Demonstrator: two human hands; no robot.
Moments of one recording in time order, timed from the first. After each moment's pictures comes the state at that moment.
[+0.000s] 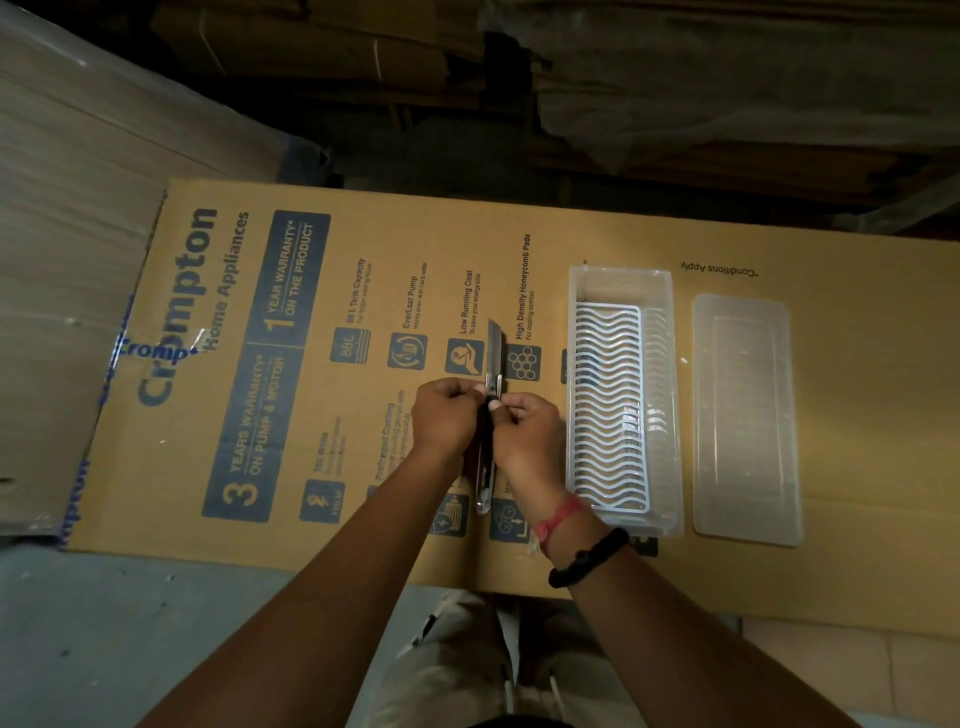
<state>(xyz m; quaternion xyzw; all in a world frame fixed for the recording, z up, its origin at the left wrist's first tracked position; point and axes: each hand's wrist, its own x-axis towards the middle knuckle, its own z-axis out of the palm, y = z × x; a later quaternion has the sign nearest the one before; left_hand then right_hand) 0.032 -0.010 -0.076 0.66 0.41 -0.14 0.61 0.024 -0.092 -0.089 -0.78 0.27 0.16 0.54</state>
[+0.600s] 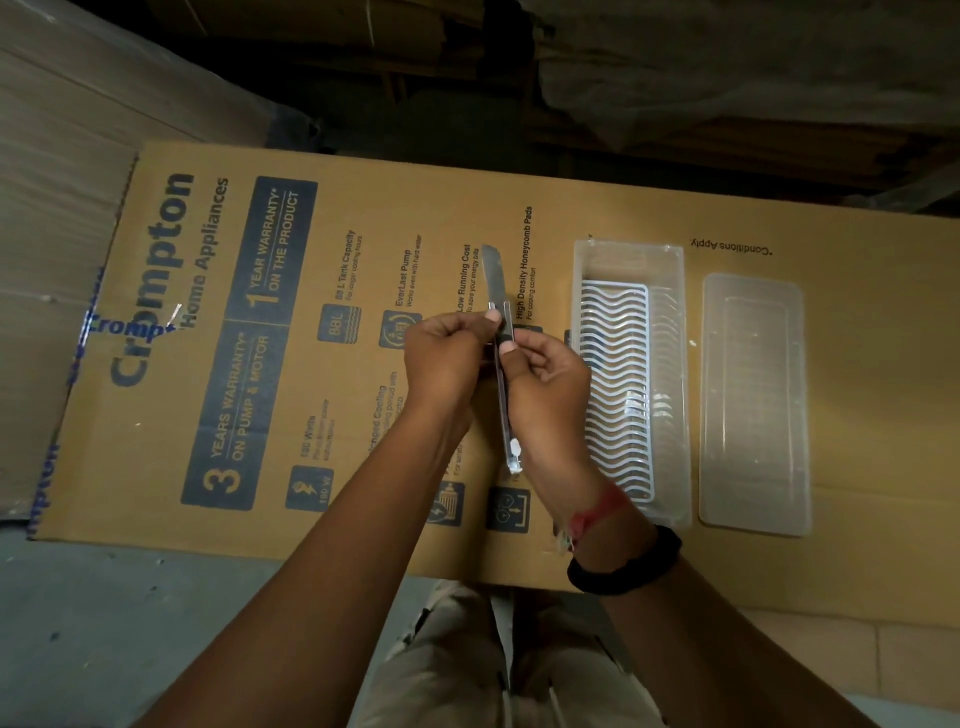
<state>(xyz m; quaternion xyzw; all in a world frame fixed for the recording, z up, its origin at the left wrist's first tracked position) 0.056 -0.015 -0.037 0.58 0.38 -0.07 0.72 0.040 -0.095 -0.055 -0.71 0.23 0.06 0.66</state>
